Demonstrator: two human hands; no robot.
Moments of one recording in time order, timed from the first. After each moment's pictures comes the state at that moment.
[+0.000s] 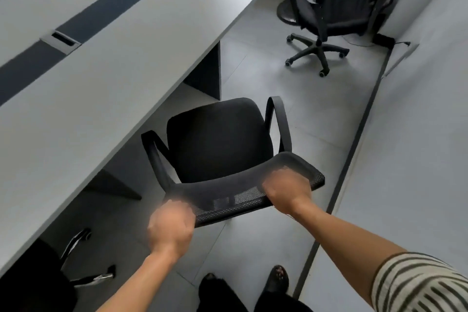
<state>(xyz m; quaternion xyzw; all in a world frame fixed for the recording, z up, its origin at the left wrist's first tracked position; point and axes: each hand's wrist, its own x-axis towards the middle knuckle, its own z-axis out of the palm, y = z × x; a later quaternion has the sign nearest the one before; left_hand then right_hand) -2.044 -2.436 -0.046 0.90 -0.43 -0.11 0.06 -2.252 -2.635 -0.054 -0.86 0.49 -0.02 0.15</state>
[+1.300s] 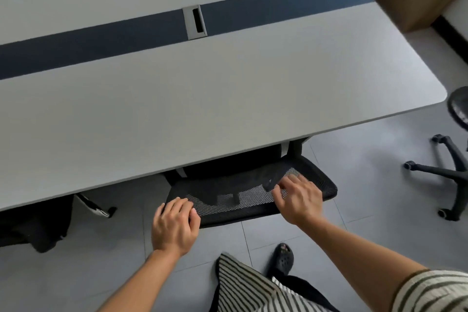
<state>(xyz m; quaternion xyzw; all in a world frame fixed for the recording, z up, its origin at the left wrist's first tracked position) -1.903 -2.634 -0.047 0.99 -0.12 -0.05 0.08 -1.939 -2.923 -0.065 -0.98 0.14 0.02 0.11</state>
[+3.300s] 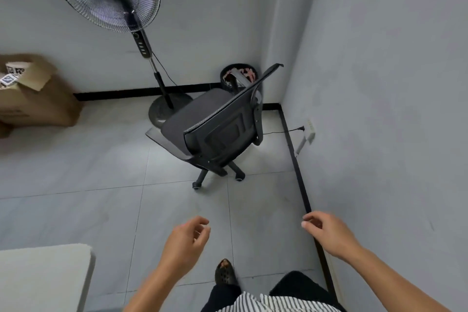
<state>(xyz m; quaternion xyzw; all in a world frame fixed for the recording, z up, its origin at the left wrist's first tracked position) -2.036 -3.452 0.016 0.66 -0.63 -0.40 0.12 -2.372 -3.422 -0.016 -0.52 0.75 -0.06 0.39</state>
